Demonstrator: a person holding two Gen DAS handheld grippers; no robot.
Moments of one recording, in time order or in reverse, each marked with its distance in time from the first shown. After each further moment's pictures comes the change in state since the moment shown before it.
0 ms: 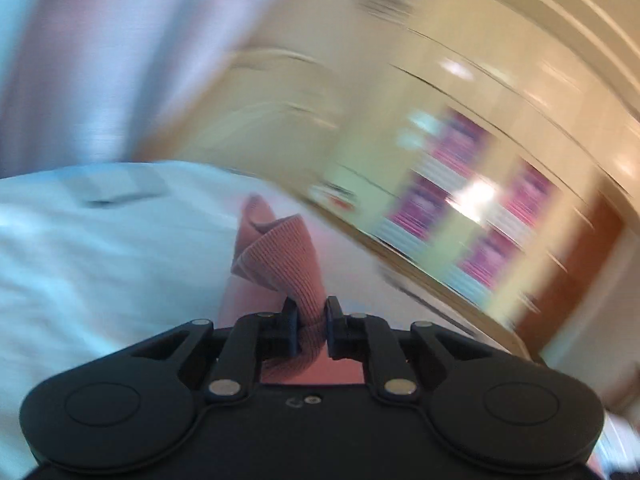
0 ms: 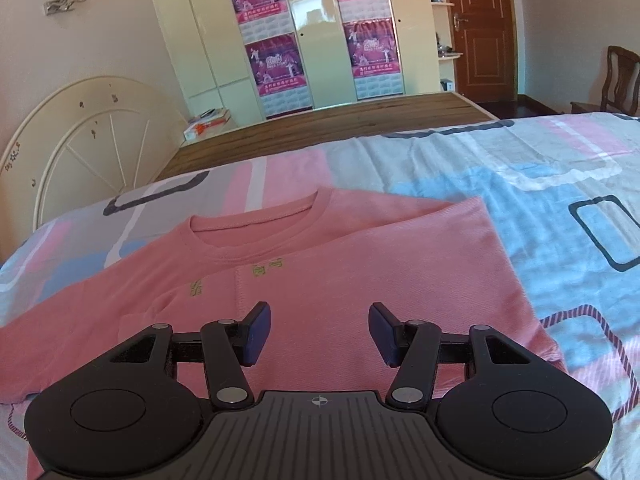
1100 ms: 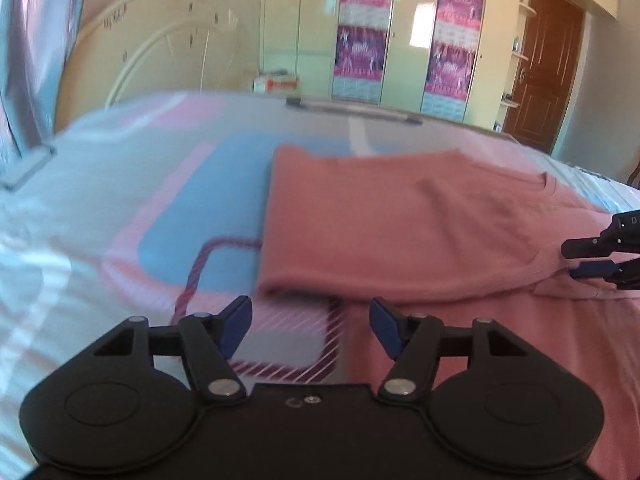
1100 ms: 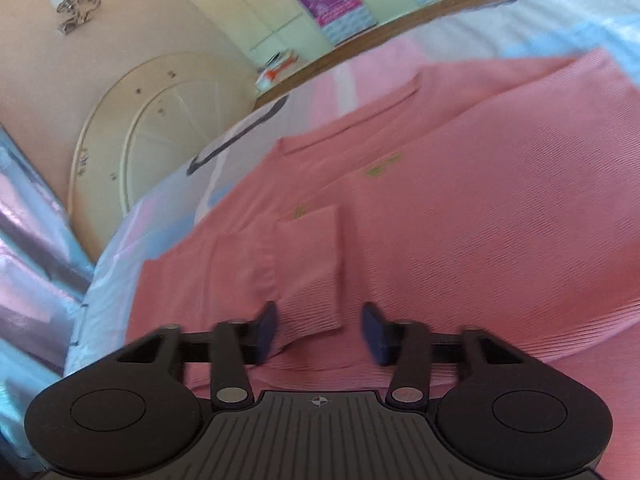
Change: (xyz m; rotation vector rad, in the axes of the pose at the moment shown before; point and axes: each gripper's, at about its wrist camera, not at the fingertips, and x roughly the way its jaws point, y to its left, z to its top) left arm 0.007 -0.095 -0.123 0.420 0.367 0.079; right arm 0.070 0.025 -0.019 0.216 0.266 0.381
